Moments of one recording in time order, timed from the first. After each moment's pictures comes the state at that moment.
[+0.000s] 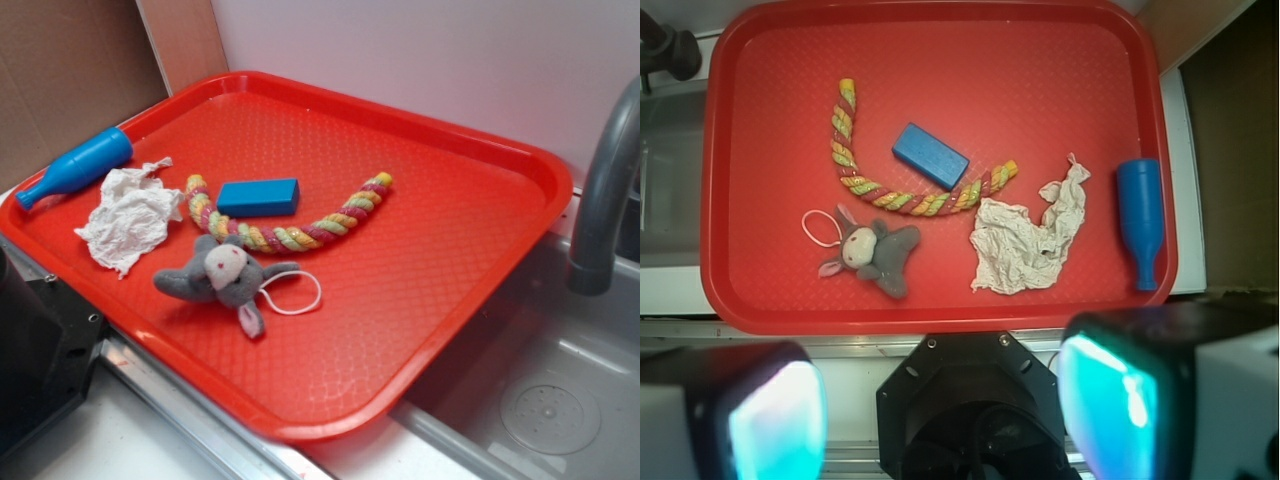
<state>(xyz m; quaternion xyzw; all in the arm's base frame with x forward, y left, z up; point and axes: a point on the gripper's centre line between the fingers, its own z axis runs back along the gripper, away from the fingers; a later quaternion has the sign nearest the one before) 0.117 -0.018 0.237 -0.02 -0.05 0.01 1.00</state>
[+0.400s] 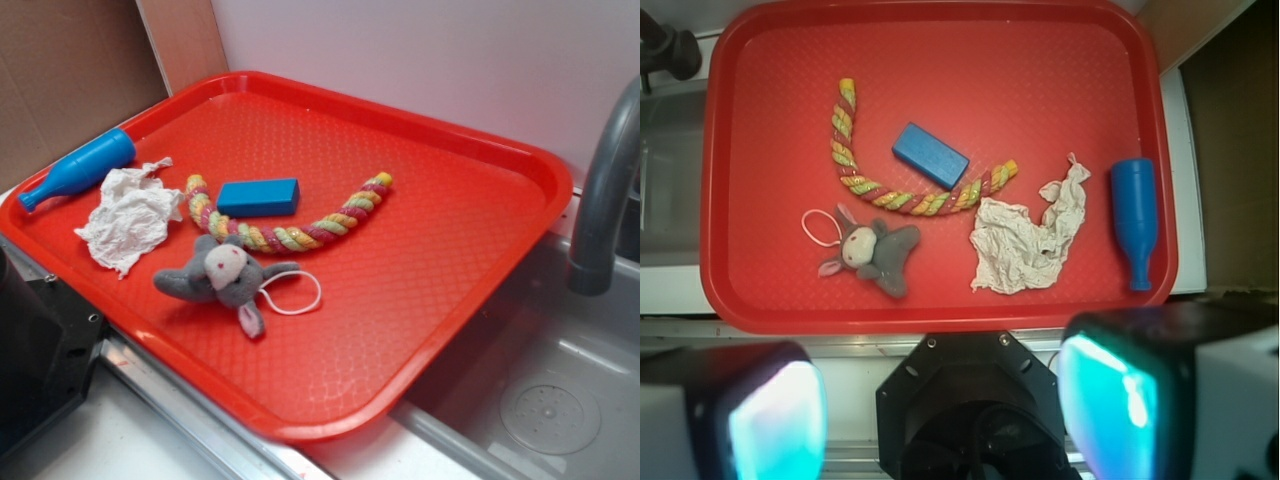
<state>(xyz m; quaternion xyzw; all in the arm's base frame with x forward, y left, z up) 0.115 -0.018 0.231 -0.02 -0.04 0.01 1.00</state>
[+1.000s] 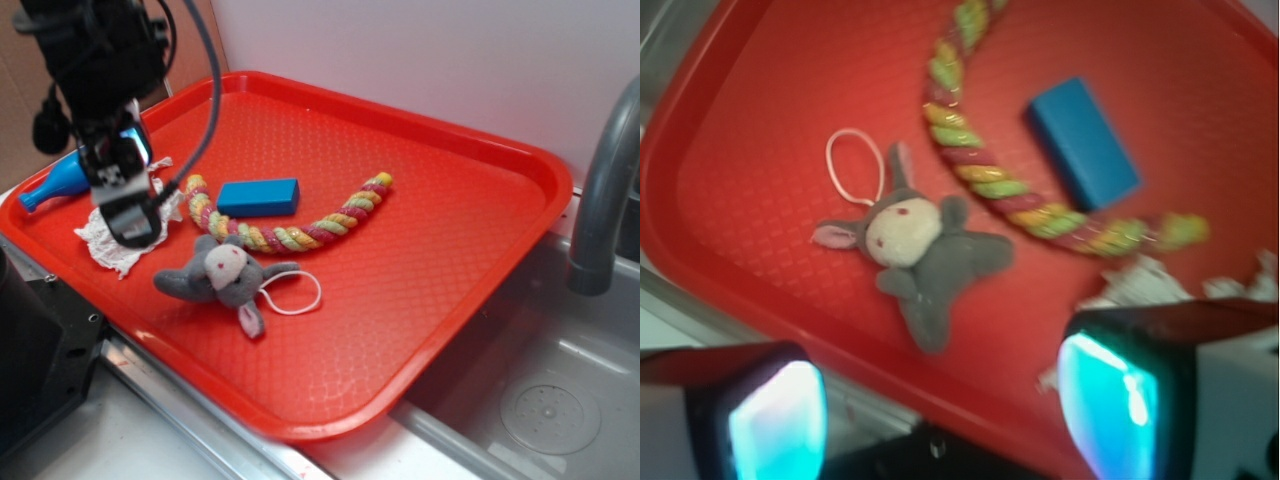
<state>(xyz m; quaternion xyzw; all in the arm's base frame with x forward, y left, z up) 0.133 -0.057 0.103 -0.03 -0.06 -0.24 0.97</state>
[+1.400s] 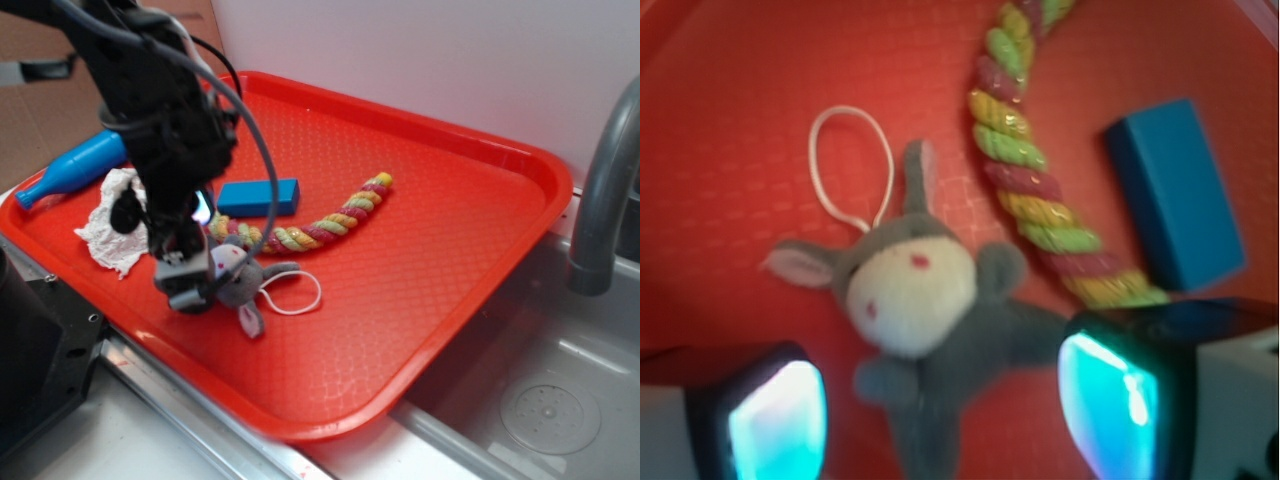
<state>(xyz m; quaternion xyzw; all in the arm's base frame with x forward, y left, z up) 0.151 -0.071 0.050 0.02 -0.04 -0.31 0.95</state>
